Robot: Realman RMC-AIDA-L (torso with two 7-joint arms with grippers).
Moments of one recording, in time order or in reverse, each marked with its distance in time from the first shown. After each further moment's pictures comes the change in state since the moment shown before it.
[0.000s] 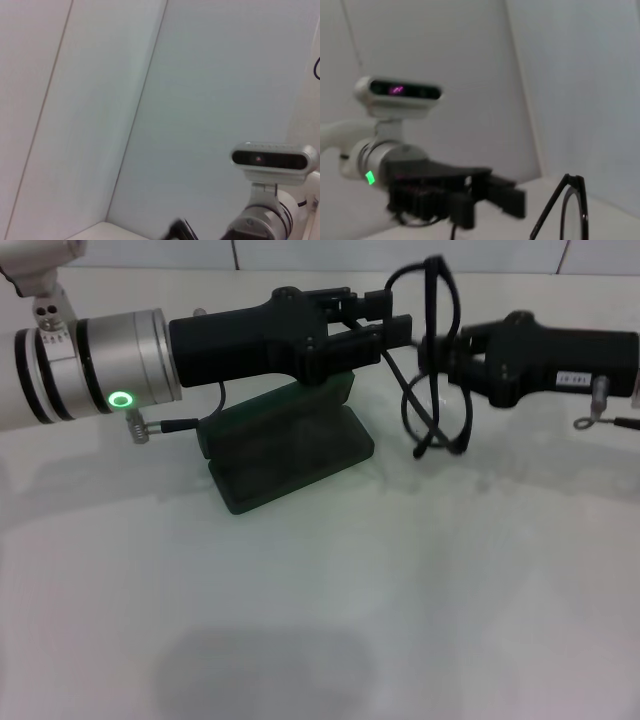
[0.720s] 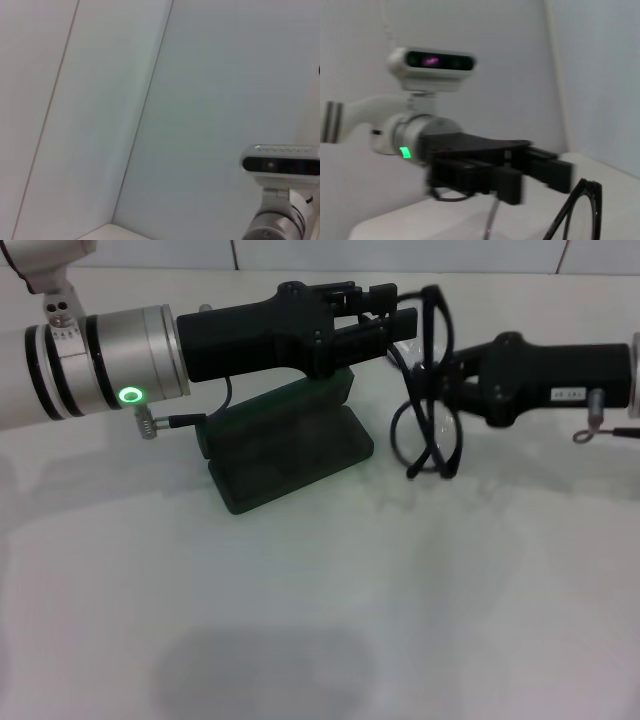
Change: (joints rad) left arm -0.009 -0.009 -0.003 -0.001 -0.001 -0.027 0.008; right arm 0.025 -0.002 0.017 0.000 -0.087 -0.032 0.038
